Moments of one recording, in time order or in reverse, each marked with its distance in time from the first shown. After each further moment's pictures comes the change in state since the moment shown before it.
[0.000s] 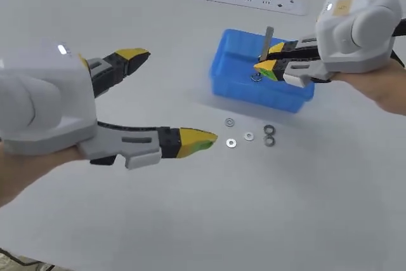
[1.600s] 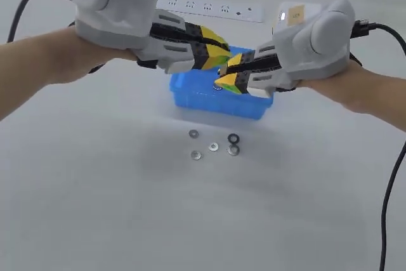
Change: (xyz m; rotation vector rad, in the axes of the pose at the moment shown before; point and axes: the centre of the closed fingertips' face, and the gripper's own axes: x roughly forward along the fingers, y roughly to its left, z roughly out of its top) left arm 0.111 -0.028 0.042 0.212 0.051 -0.463; right arm -0.007 0.016 0.005 -0.066 0.003 0.097
